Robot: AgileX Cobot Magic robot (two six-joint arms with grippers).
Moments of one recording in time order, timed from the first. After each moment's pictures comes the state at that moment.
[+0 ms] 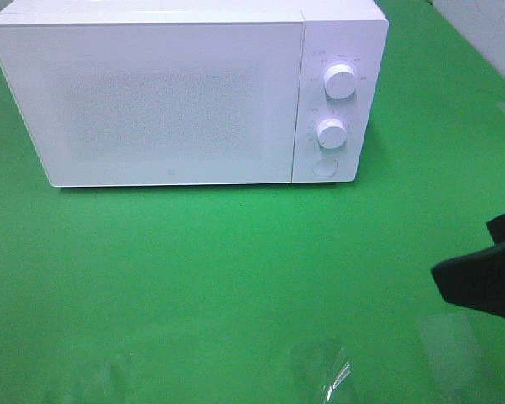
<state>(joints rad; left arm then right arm) 0.09 0.00 -0.52 -0.09 1.09 0.07 0.66 0.75 -0.63 0.08 0.75 0.09</state>
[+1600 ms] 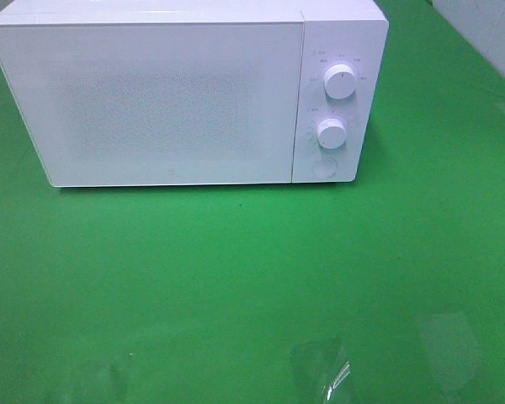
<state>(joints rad) 0.09 0.00 -0.52 -0.09 1.09 0.07 0.10 0.00 -0.49 -0.03 0.97 0.09</state>
